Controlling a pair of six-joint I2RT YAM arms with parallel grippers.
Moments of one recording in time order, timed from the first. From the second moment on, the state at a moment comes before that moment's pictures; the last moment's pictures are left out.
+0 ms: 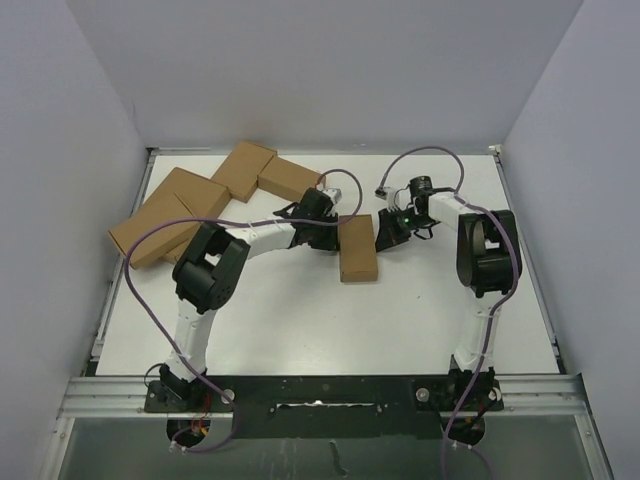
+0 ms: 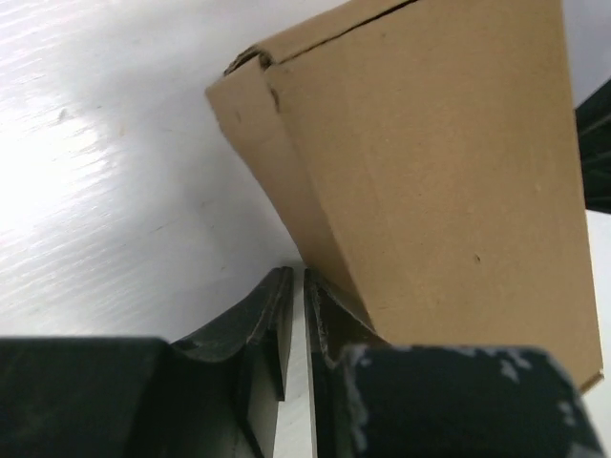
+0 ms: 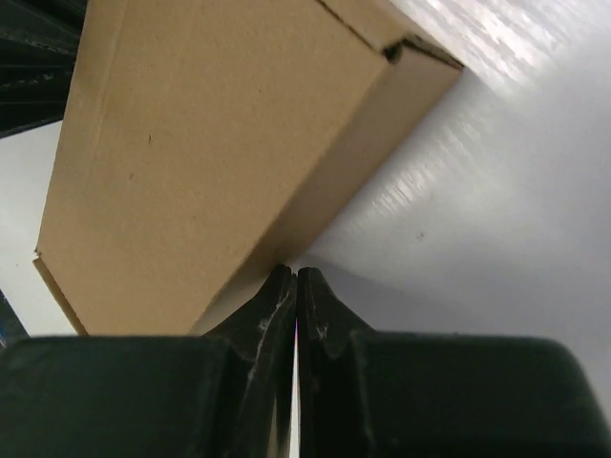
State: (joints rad) left arm -0.63 2.10 1.41 -0.16 0.17 -0.46; right arm 0.14 2.09 1.43 -0.64 -0.73 -0.31
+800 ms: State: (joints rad) left arm -0.61 1.90 1.17 -0.09 0.14 -0.45; right arm -0.01 1.67 1.25 -0.60 -0.71 -0.54
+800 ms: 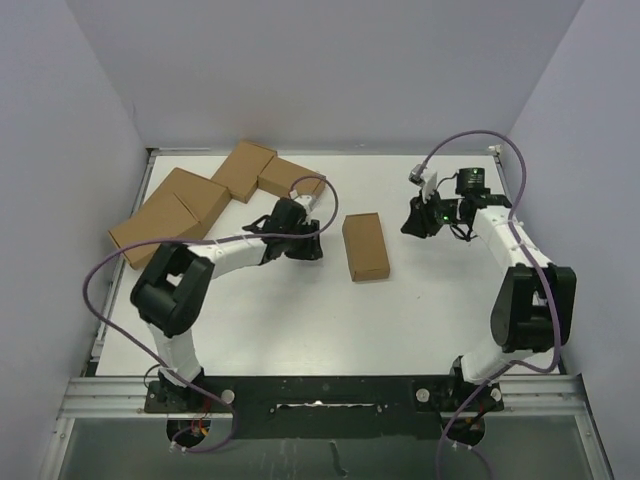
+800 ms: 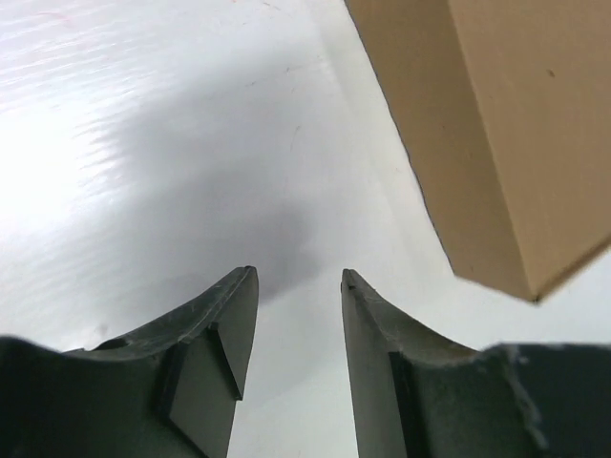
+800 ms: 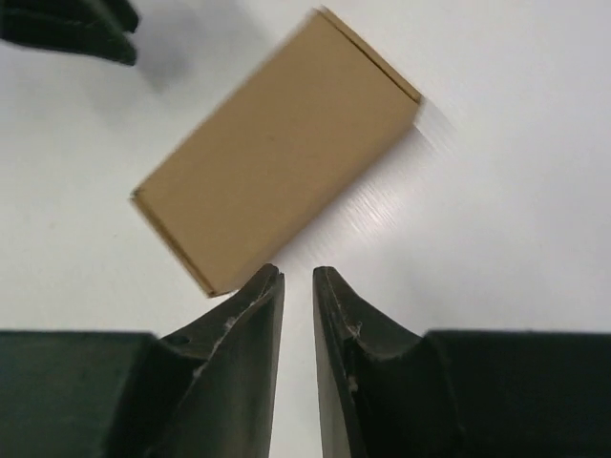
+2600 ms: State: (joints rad) left arm -0.59 0.92 0.42 0.18 0.11 -0.53; right arm 0.25 1.66 1.05 -0.60 -0.30 -1.03
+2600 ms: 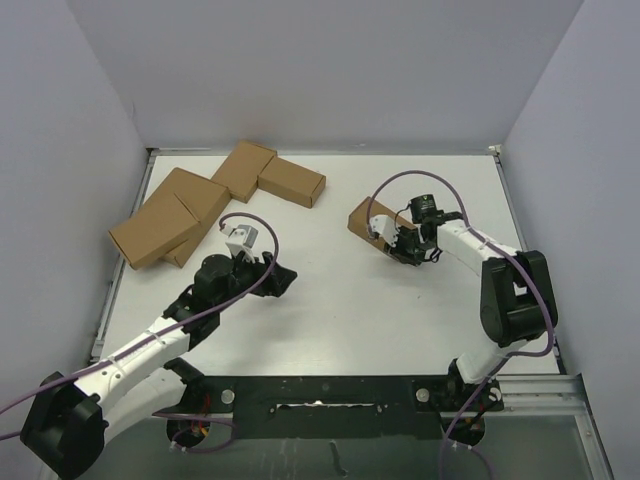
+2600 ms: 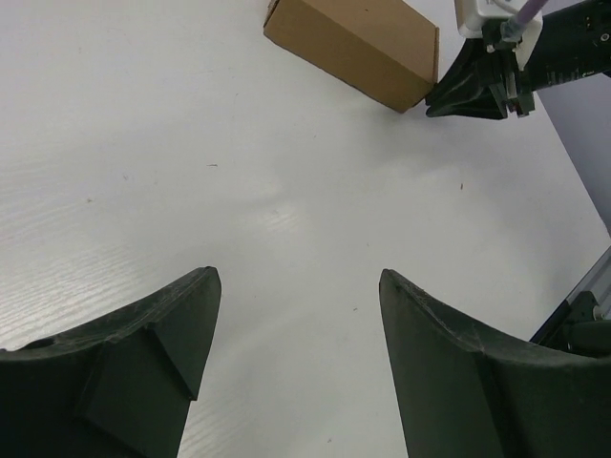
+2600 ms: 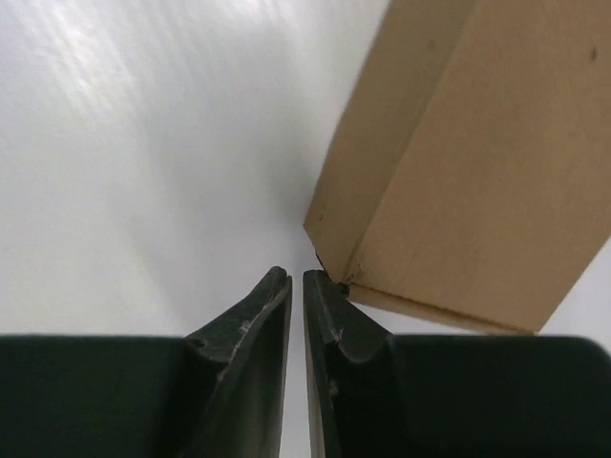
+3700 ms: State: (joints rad) left arm -0.32 1.23 1.11 0.00 0.44 -0.58; right arm -0.12 1.20 1.53 -0.69 -0.73 -0.60
